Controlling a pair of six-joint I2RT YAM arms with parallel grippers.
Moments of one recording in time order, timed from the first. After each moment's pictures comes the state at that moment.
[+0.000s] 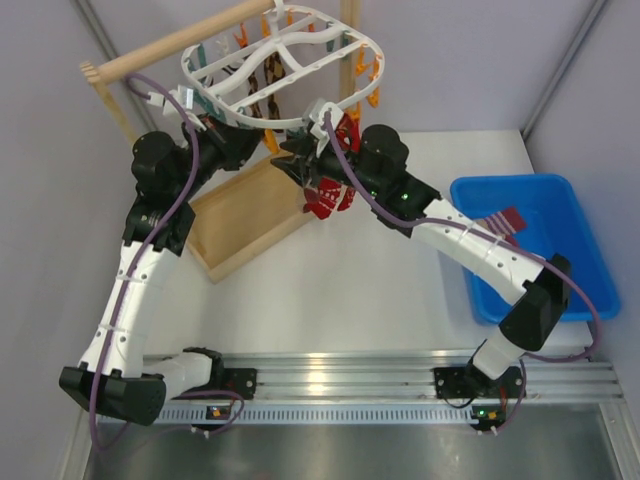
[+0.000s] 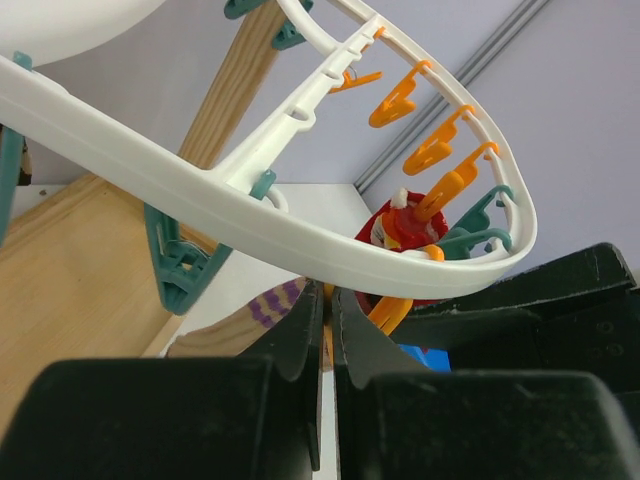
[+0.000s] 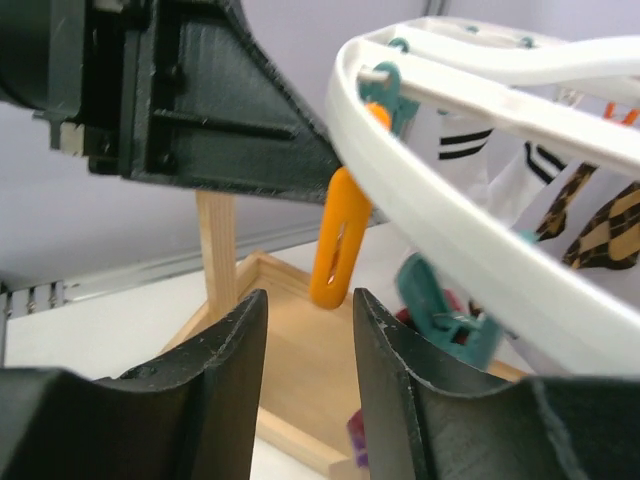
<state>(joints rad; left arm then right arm) -0.20 1.16 1.38 -0.13 0.36 -0.63 0.84 1.61 1.62 0.11 -0.32 -0.12</state>
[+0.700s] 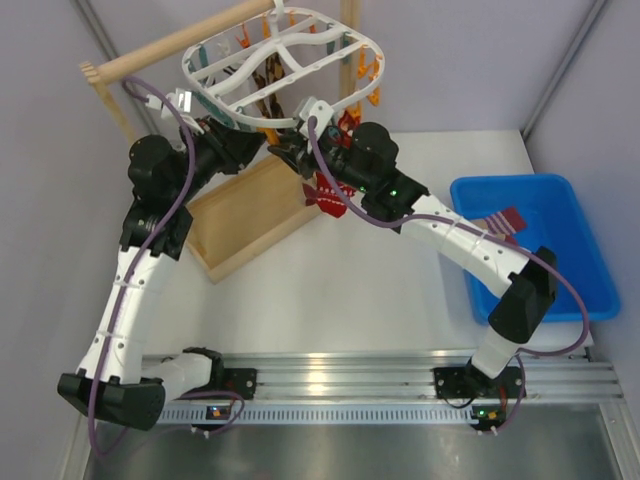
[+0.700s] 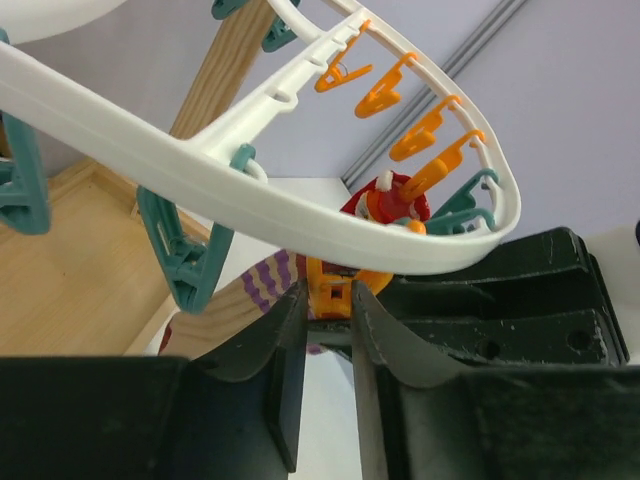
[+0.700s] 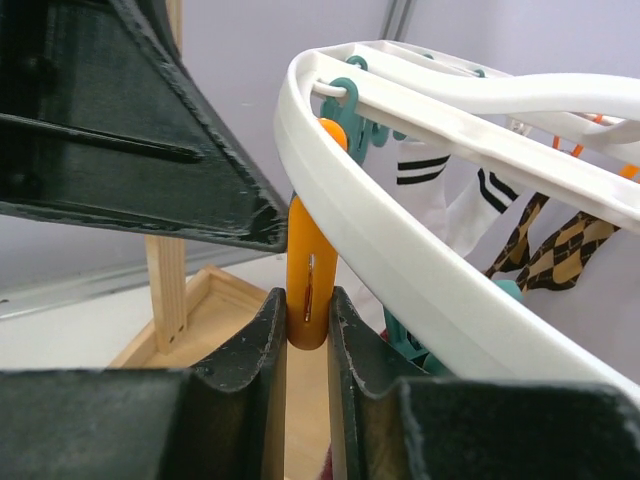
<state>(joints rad) -0.20 1.14 1.38 -0.14 0.39 -0.64 0.85 1.69 1.67 0.17 -0.26 -0.20</state>
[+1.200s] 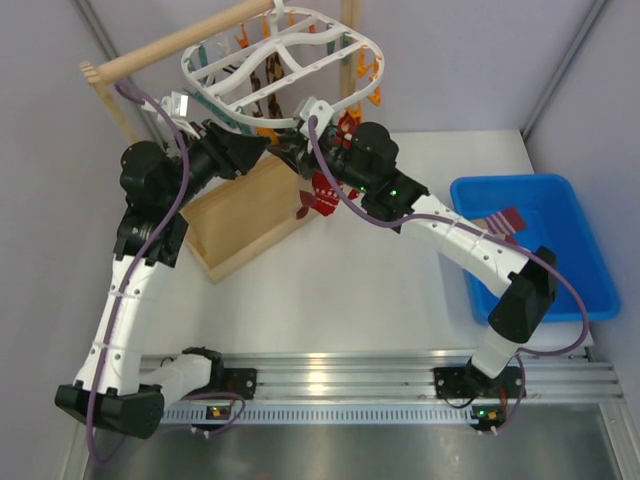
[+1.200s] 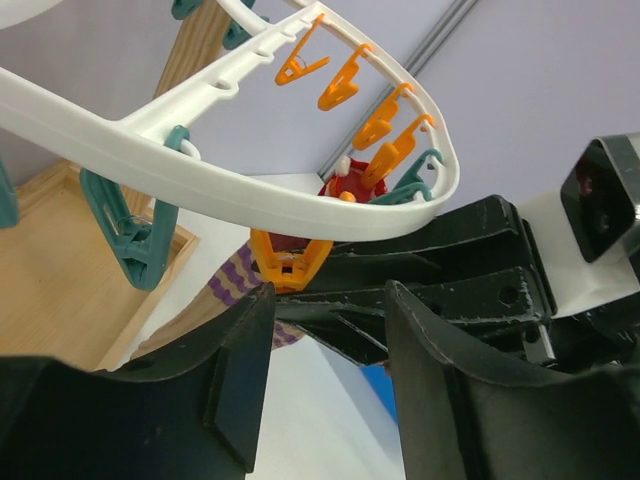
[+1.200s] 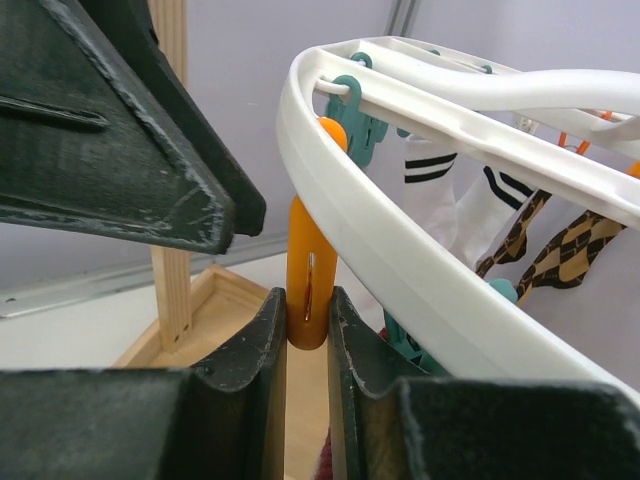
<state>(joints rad) -0.19 1.08 1.36 -0.15 0.46 -0.65 0.85 1.69 1.67 0.18 -0.26 -0.21</state>
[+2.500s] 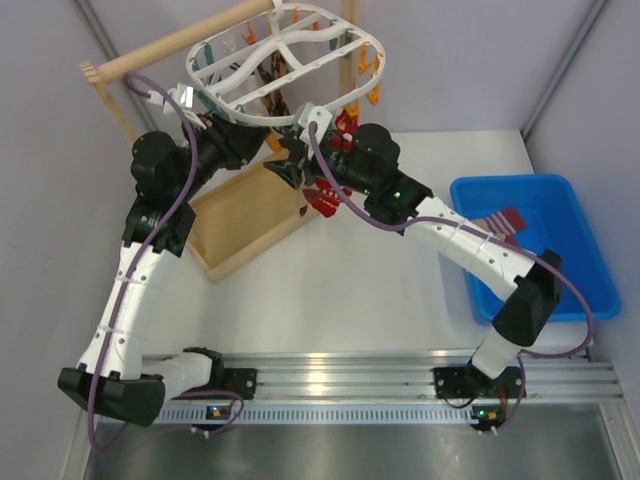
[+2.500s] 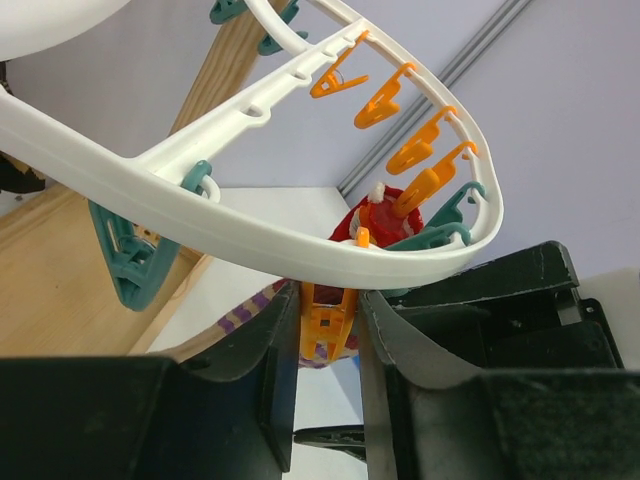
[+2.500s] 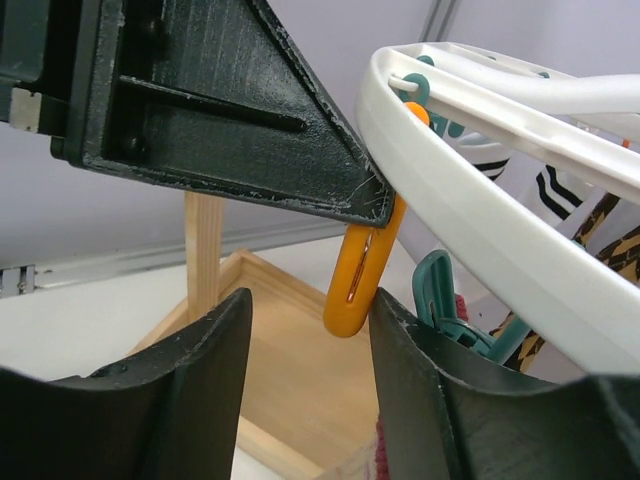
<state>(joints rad) -0.21 1.16 1.39 -0.12 0.37 -0.65 0.86 1.67 1.66 0.13 -0.32 -0.21</state>
